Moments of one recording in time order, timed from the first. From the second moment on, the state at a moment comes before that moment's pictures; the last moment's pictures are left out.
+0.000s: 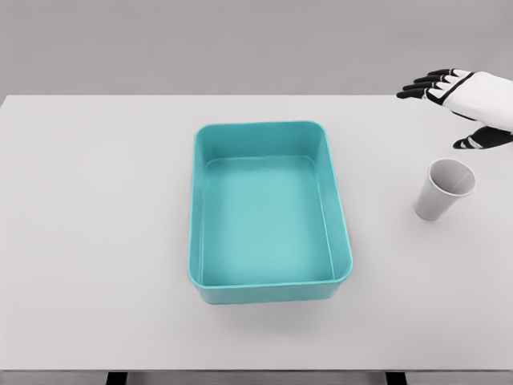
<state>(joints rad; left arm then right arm) 0.02 0.00 -0.16 -0.02 0.16 -0.06 0.03 -0.60 -1.06 0.48 -1.57 0.26 -0.50 0.37</state>
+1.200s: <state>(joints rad) 0.02 0.00 -0.15 -0.02 0.16 -0.06 0.03 -0.35 -0.93 0.31 -1.00 -0.37 -0.57 0.61</state>
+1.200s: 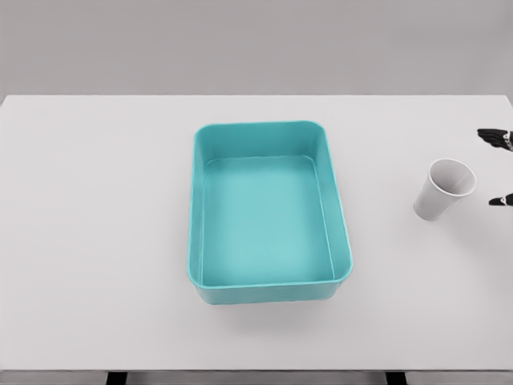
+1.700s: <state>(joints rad) 0.02 0.00 -0.15 -0.02 0.16 -0.06 0.03 -0.35 -0.86 0.32 -1.00 -0.36 -0.56 0.61</state>
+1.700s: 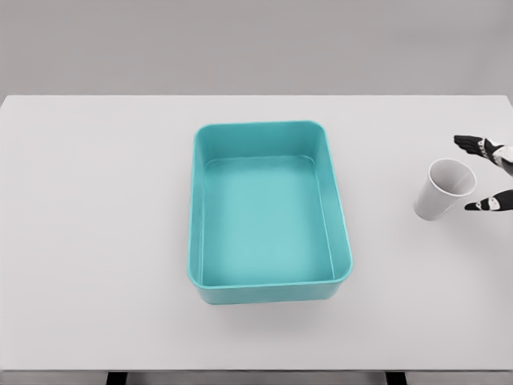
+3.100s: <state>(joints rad) 0.02 0.00 -0.15 -0.02 0.16 -0.06 0.03 -0.35 -0.87 0.40 -1.11 -0.36 -0.52 0.61</state>
